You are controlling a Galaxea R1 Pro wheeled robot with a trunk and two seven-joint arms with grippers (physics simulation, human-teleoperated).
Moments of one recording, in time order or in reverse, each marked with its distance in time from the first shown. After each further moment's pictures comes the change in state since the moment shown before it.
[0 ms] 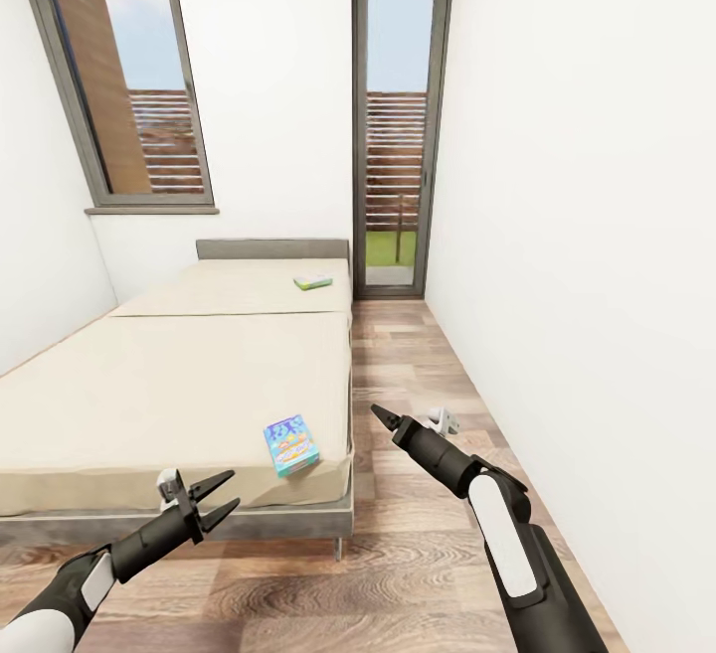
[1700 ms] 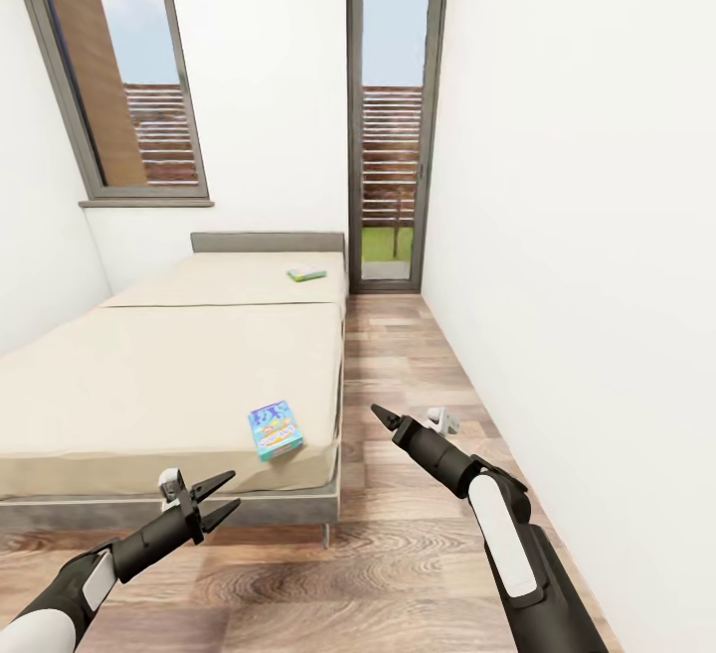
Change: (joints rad) left arm 0.000 -0.002 -0.002 -0.001 -0.002 -0.006 0.005; right arm 0.000 0.000 0.000 0.000 0.000 0.000 0.000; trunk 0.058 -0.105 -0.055
